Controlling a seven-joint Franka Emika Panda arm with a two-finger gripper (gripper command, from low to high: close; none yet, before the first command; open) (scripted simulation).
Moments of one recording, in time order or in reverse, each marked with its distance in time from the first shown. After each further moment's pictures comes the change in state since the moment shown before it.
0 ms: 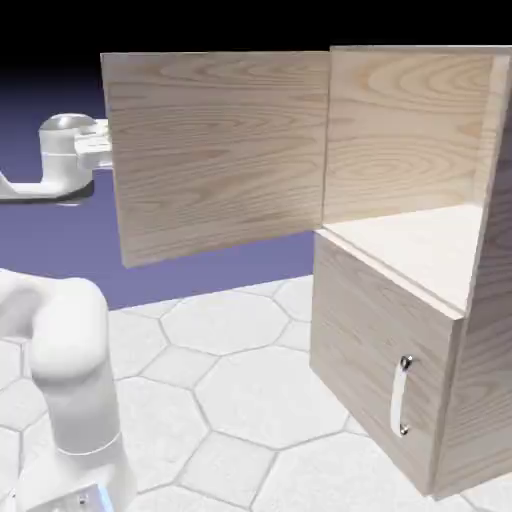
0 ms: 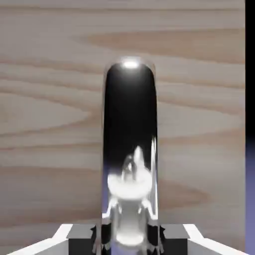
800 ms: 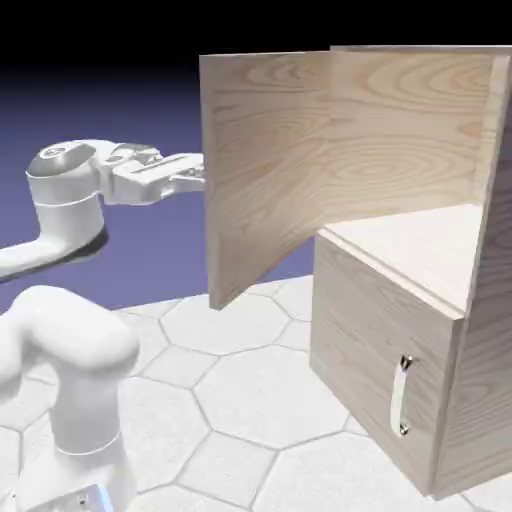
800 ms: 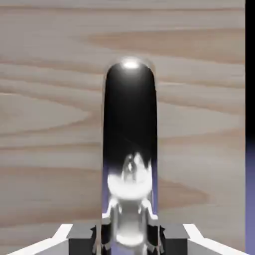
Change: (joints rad) arm 0.714 -0.454 -0.768 -0.732 -0.515 0.611 -0.137
